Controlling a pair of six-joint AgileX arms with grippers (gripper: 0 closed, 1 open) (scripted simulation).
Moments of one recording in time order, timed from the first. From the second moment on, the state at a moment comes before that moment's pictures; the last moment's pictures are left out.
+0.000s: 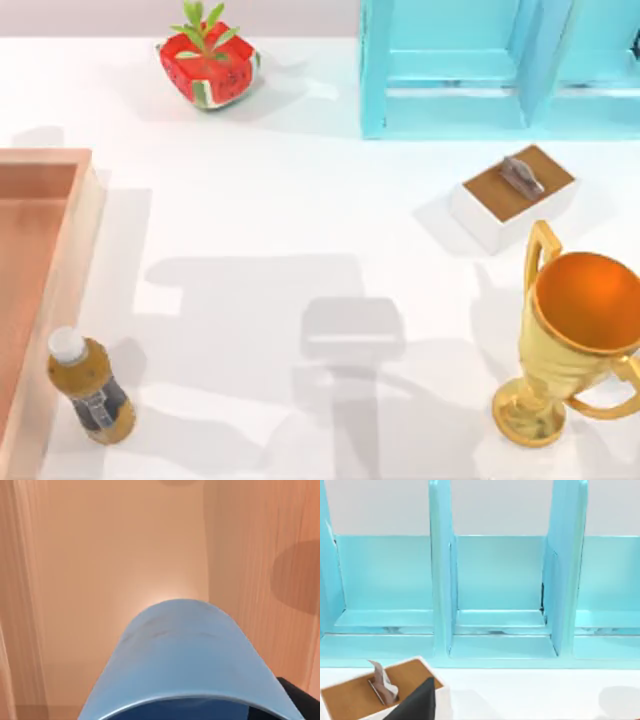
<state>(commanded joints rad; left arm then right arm) 0.15 1.75 1.57 -1.37 -0.02 0.17 0.00 0.00 0.00 0.00 0.00 0.00</state>
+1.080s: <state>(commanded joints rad) 0.20 1.76 1.33 -1.12 -0.02 0.22 0.00 0.00 0.00 0.00 0.00 0.00</state>
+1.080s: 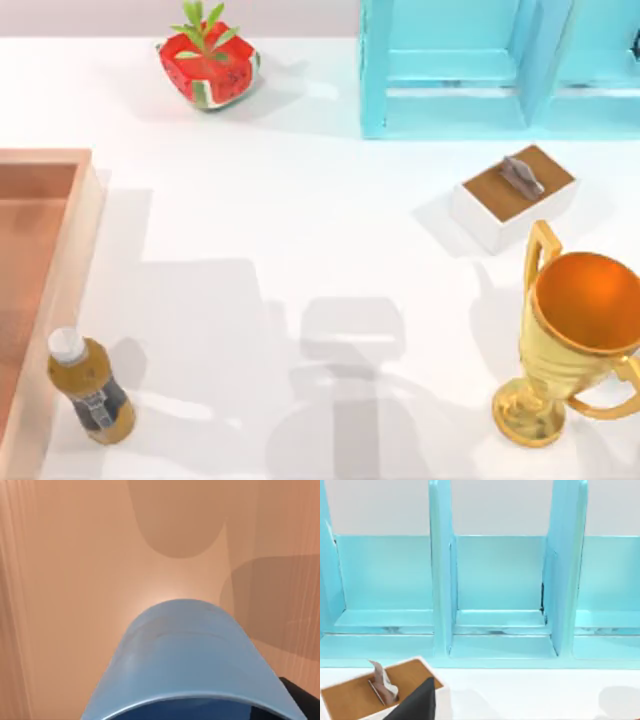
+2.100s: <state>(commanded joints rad) 0.20 1.76 1.33 -1.12 -0.02 0.22 0.00 0.00 0.00 0.00 0.00 0.00</state>
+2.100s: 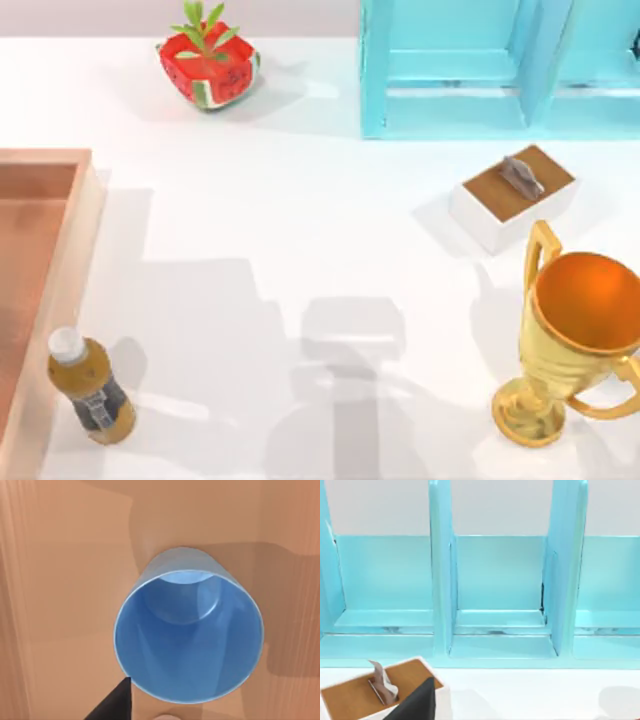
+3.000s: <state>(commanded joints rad) 0.19 1.76 1.69 -1.47 -0.02 0.21 0.00 0.00 0.00 0.00 0.00 0.00</state>
